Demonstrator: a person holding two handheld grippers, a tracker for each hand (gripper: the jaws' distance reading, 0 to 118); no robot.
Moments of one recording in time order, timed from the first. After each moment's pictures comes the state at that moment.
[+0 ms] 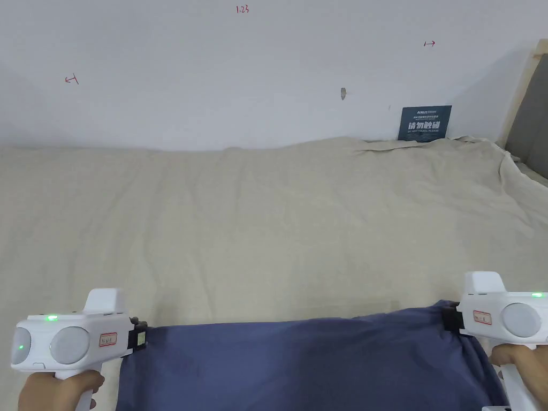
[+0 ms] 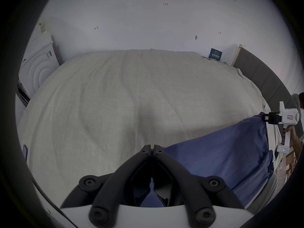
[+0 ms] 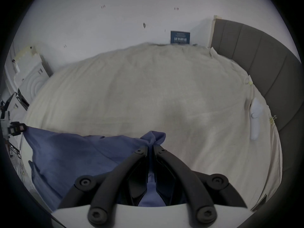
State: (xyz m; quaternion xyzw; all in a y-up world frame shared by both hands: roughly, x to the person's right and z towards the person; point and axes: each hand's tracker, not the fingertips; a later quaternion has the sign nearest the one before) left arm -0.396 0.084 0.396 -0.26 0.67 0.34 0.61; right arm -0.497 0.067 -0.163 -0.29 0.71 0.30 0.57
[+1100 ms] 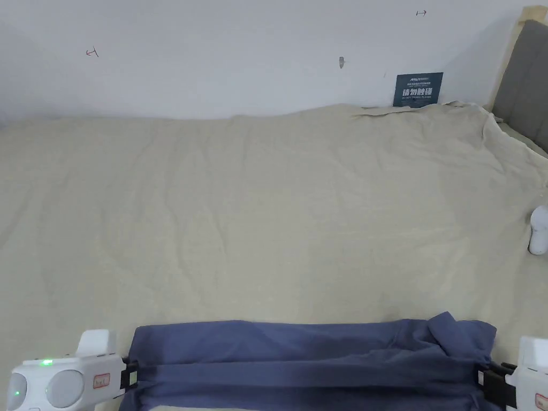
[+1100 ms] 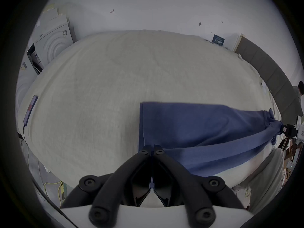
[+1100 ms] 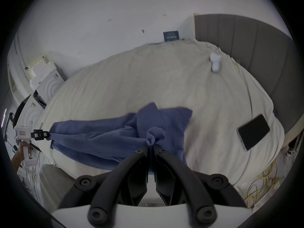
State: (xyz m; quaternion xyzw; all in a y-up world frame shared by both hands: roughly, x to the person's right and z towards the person) left arm -0.188 0.031 0.375 -0.29 0.67 0.39 0.57; right arm -0.218 0.048 -0.213 -0.35 0.69 0.27 0.57
